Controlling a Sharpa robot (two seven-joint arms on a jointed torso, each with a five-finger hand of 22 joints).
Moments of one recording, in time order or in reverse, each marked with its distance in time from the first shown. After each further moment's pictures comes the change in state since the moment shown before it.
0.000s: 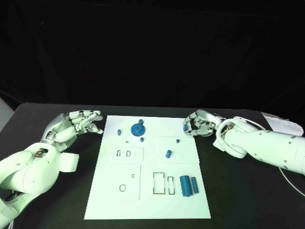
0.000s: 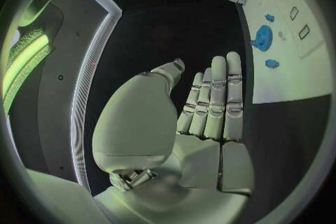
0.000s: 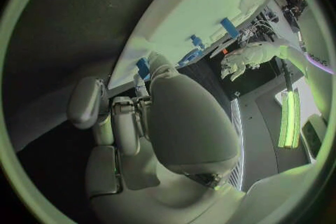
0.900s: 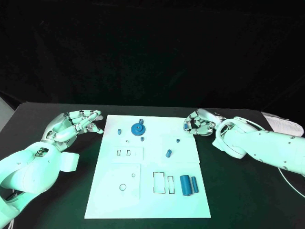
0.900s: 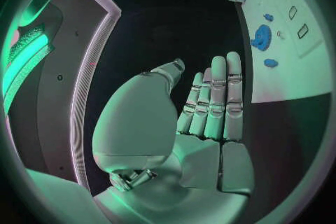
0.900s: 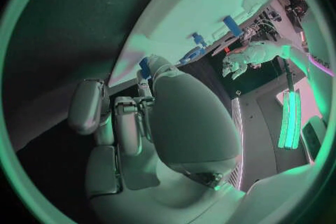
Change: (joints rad) left arm -0.001 0.000 0.000 -0.003 0.000 0.001 -0.005; left_hand 0.000 0.000 0.000 0.000 0.000 0.000 0.000 0.000 0.001 0.000 0.000 0.000 0.000 0.000 0.000 0.000 0.000 0.000 0.001 -0.001 0.000 0.000; right arm -0.004 0.003 0.000 0.006 0.004 -0.038 -0.016; right_hand -0.014 0.021 0.139 -0.002 -0.042 0.073 -0.038 0.074 0.009 -0.004 -0.032 0.018 0.000 0.000 -0.029 0.004 0.000 0.000 0.018 -0.026 0.024 0.037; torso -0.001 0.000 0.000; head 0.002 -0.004
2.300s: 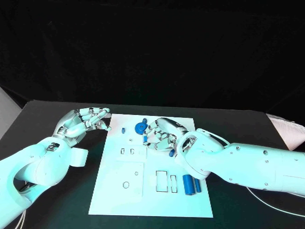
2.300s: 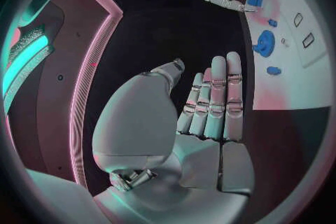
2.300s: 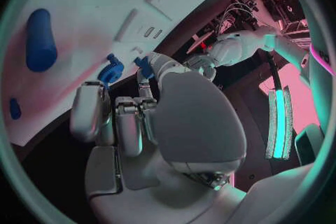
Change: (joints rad) left arm -0.001 0.015 0.000 -0.007 -0.008 0.003 -0.008; left_hand 0.000 0.000 -0.003 0.003 0.000 -0.004 -0.004 0.000 0.001 -0.004 0.004 0.004 0.000 0.000 0.000 0.000 -0.002 0.000 -0.003 -0.004 0.000 0.002; right arm -0.008 0.196 -0.003 0.336 -0.118 -0.117 -0.340; right_hand -0.044 -0.065 0.131 -0.012 -0.006 0.001 -0.008 0.046 0.016 0.000 -0.007 0.032 0.000 0.000 -0.007 0.006 0.000 0.000 0.021 -0.014 0.046 0.050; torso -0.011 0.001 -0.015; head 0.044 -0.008
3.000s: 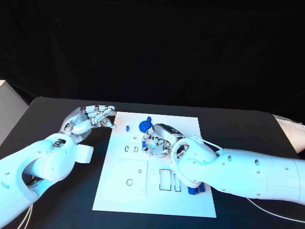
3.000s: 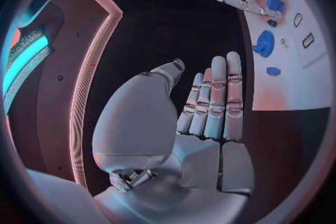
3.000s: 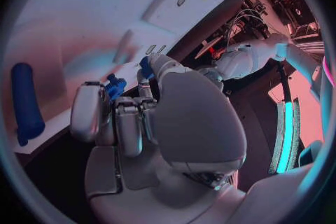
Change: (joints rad) left arm 0.000 0.006 0.000 -0.003 -0.005 0.001 -0.002; left_hand 0.000 0.000 0.000 0.000 0.000 0.000 0.000 0.000 0.001 0.000 0.000 0.000 0.000 -0.004 -0.004 0.004 -0.001 0.000 0.000 0.000 0.004 0.001; right arm -0.034 0.076 -0.008 -0.012 -0.100 -0.020 -0.164; right_hand -0.001 -0.001 0.009 -0.004 -0.002 -0.002 -0.001 0.003 -0.001 0.000 0.000 0.000 0.000 0.000 0.000 0.000 0.000 0.000 0.000 0.000 0.000 0.001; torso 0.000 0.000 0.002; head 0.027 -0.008
